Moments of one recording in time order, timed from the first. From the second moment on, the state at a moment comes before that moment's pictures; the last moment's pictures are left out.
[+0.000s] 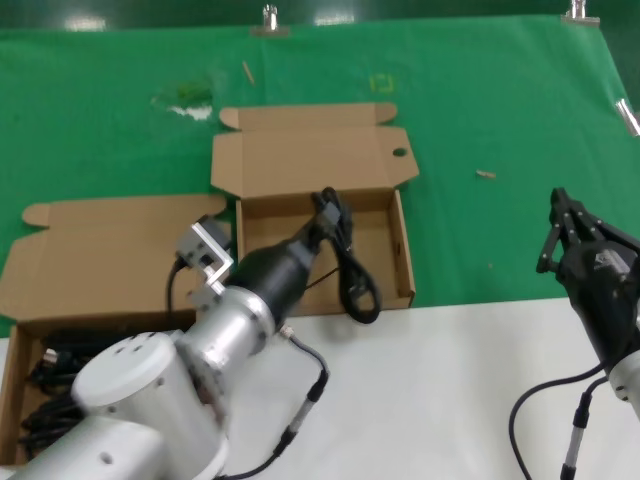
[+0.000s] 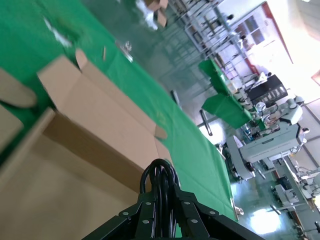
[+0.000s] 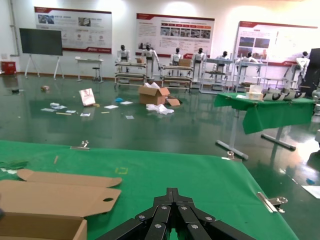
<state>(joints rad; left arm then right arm) -0.55 -0.38 2.42 -1.31 -2.71 -0.20 -0.38 0.00 0.30 -1.60 1.60 1.80 0.00 0.00</state>
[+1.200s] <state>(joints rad) -0.80 -0.17 2.62 -0.87 -2.75 -0.37 -0.82 0.00 0.30 -1.60 1.60 1.80 0.00 0.00</state>
